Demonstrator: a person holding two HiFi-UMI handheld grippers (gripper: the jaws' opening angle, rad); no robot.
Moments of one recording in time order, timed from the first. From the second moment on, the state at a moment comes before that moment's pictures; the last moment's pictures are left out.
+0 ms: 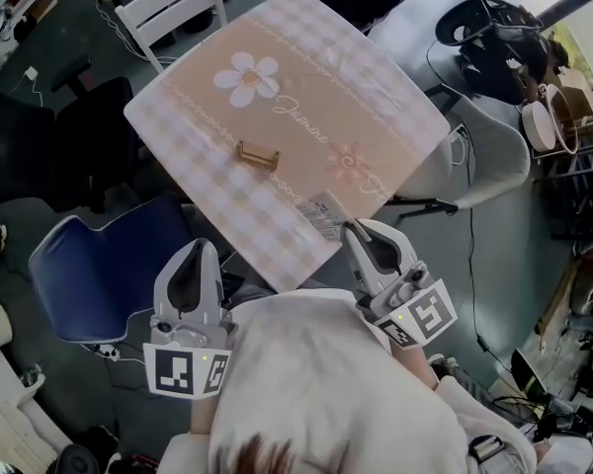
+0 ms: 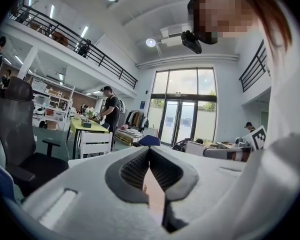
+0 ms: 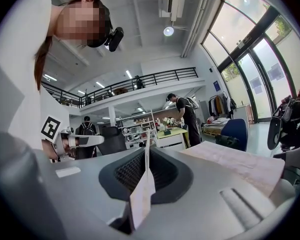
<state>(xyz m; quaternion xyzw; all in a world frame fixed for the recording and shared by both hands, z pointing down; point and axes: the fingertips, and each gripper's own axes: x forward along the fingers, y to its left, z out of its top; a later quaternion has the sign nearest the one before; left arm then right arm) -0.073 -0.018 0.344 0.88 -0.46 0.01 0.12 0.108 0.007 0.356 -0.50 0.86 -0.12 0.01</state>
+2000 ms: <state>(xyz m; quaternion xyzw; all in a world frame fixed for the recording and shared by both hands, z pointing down) -0.109 -0.050 0.357 0.82 -0.55 0.01 0.14 0.052 -0.177 0.388 -0.32 0.94 -0.06 -0.03</state>
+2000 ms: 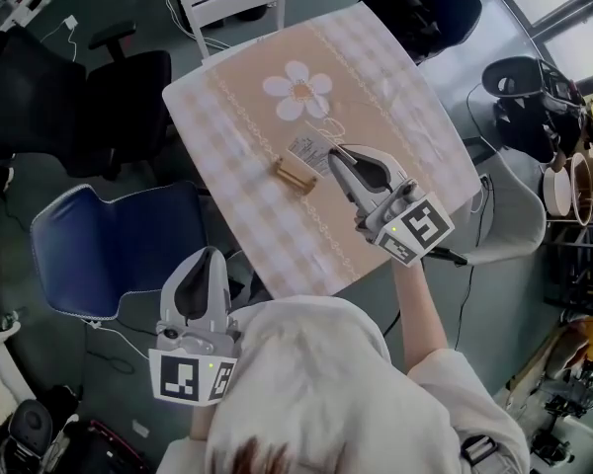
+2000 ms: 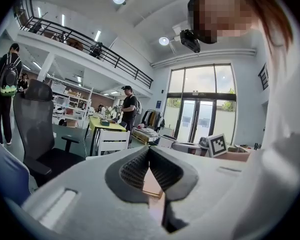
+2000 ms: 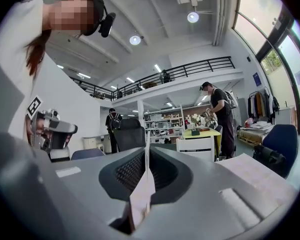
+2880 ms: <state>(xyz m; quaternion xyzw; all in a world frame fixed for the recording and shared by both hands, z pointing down) -0.106 -0.062 0.365 0.82 -0.55 0.03 0.16 0.041 -0.198 0.470 -0.28 0.95 -0.10 -0.06</state>
